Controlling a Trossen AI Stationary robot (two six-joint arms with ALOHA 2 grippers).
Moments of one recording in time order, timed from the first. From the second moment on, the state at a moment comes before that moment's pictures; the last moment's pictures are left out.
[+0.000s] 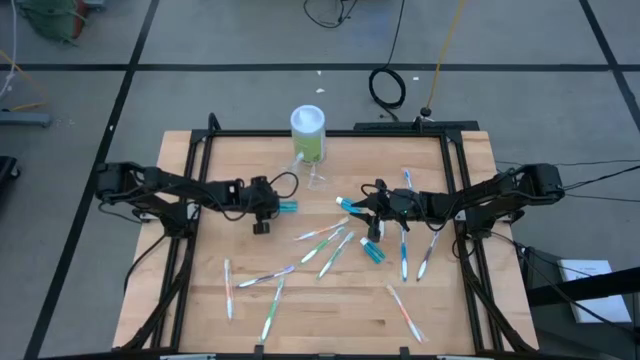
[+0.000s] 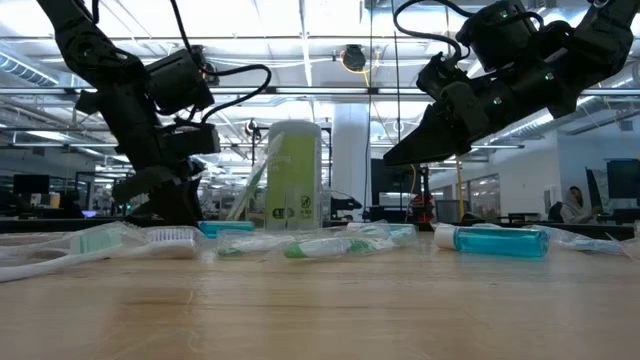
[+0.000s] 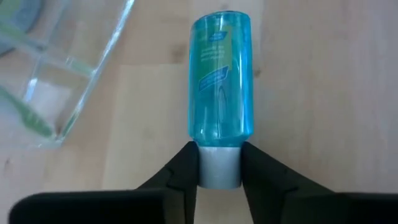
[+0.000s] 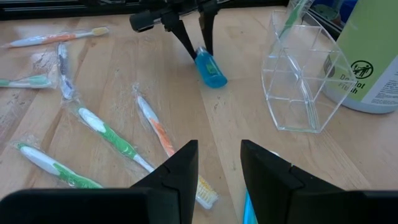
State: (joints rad) left arm 0.18 1.42 0.49 -0.05 -0.10 0.21; right arm -0.03 1.40 0.43 0.58 0.12 0.07
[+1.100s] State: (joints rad) left arm 0.00 1.75 1.19 -0.37 -1.07 1.63; right arm -0.02 1.40 0.43 0.58 0.12 0.07
